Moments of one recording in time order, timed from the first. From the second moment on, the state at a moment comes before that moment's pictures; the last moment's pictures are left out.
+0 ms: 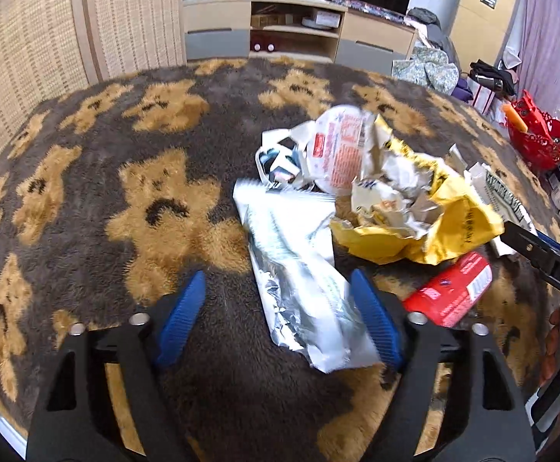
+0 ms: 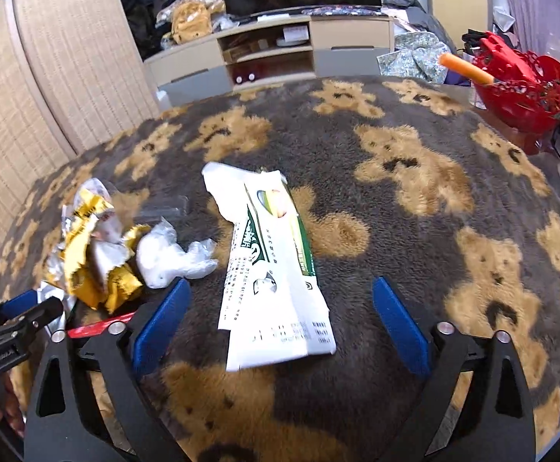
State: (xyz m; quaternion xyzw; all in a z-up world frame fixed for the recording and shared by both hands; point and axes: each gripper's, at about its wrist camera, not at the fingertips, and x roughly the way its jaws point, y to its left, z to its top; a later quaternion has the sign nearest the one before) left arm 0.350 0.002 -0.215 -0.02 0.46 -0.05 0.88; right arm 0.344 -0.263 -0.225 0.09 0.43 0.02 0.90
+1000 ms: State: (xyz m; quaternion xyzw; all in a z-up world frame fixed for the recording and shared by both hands) left arm 0.202 -0.003 -0.193 -0.02 0.46 -0.11 0.88; right arm 0.200 -0.255 -0.209 0.10 0.43 0.05 0.89
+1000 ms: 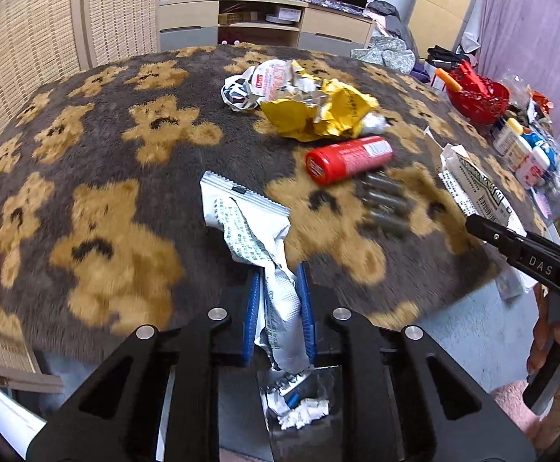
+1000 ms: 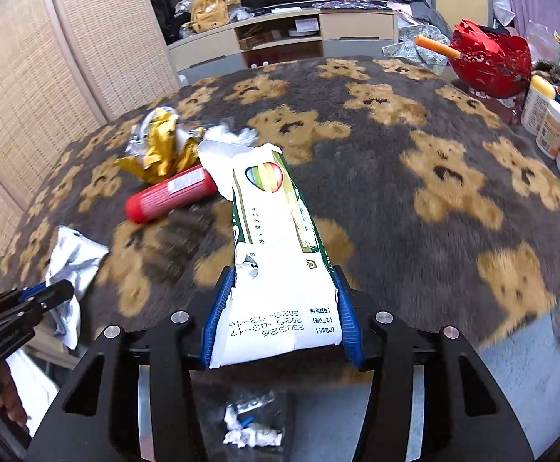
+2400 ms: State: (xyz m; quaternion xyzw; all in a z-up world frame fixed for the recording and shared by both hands) left arm 0.065 -0.031 -0.309 -0.01 0.56 -0.15 0.82; right arm 0.074 -0.199 -0.324 0.08 0.57 0.09 0.81
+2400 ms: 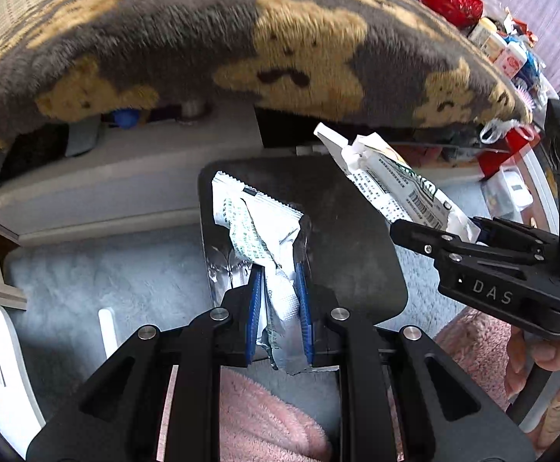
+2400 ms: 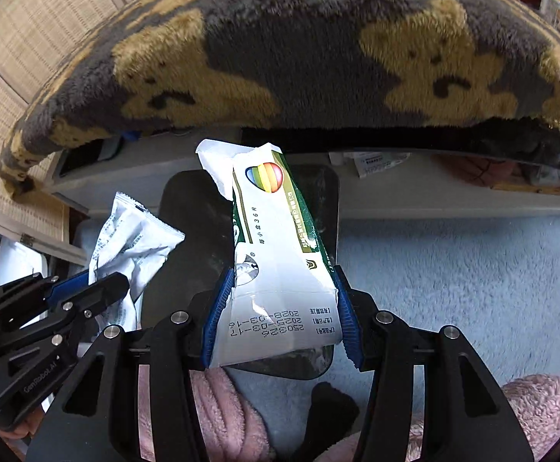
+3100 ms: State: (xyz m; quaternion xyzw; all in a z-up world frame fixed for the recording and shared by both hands) left arm 0.068 -0.031 -0.314 0.00 0.57 -0.13 0.81; right arm 0.083 -0.200 -0.312 0.09 0.56 0.08 0.82
